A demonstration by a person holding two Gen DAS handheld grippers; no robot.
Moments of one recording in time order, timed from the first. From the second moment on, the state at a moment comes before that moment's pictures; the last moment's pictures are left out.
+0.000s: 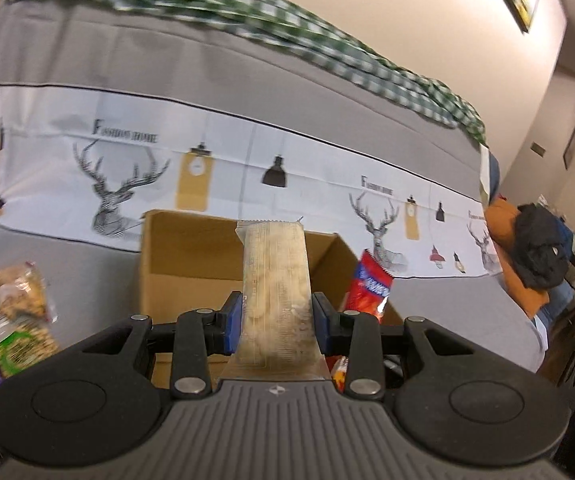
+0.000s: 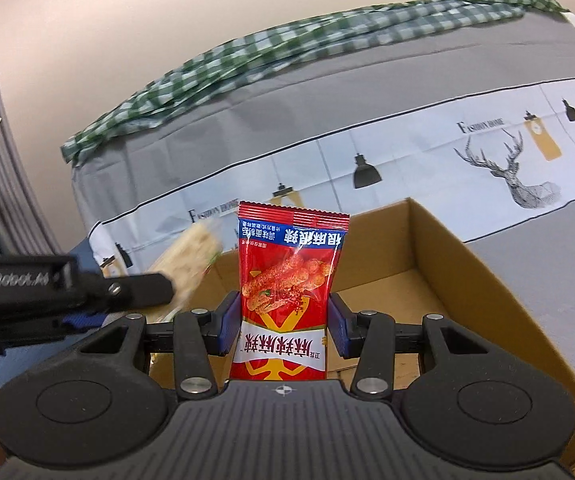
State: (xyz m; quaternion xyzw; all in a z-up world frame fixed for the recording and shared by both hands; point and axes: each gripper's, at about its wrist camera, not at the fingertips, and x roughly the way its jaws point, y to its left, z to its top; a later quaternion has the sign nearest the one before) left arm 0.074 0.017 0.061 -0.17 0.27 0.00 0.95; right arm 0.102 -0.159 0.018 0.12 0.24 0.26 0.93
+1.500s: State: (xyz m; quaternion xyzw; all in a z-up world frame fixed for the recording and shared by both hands) left arm -0.085 0.192 -0.017 -0.22 0.28 0.12 0.92; right arm 0.031 -0.117 0.018 0.00 0.19 0.25 0.95
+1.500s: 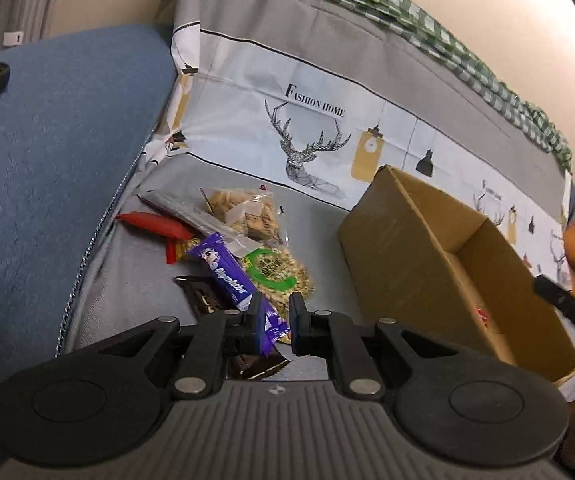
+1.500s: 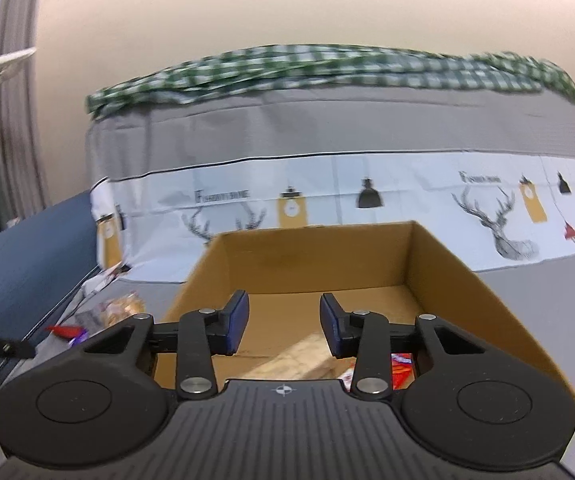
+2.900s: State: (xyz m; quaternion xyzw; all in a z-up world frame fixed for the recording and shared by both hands) left arm -0.113 0.238 -0.019 -0.36 0.20 0.13 0.90; right arm 0.039 0.116 -0.070 -0.26 0.41 0.34 0.80
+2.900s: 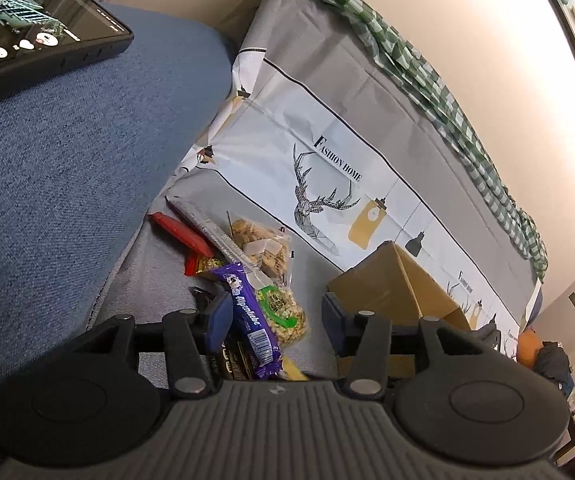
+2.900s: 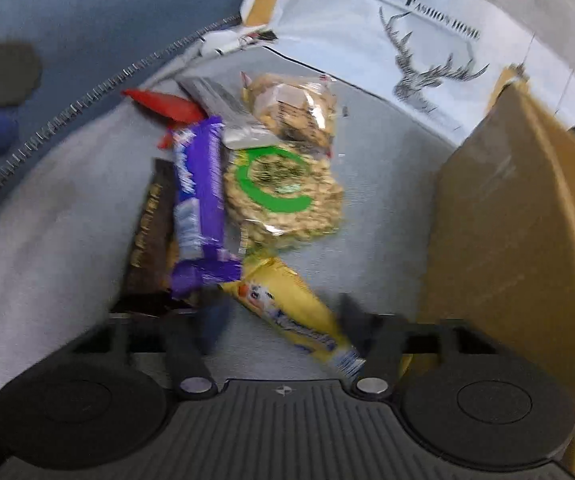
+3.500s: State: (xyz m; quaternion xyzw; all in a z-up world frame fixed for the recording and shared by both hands) left arm -0.121 0.238 -0.018 -0.37 0.20 0.14 0.90; right arm 0.001 0.080 -0.025 -0.13 0.43 0.40 0.80
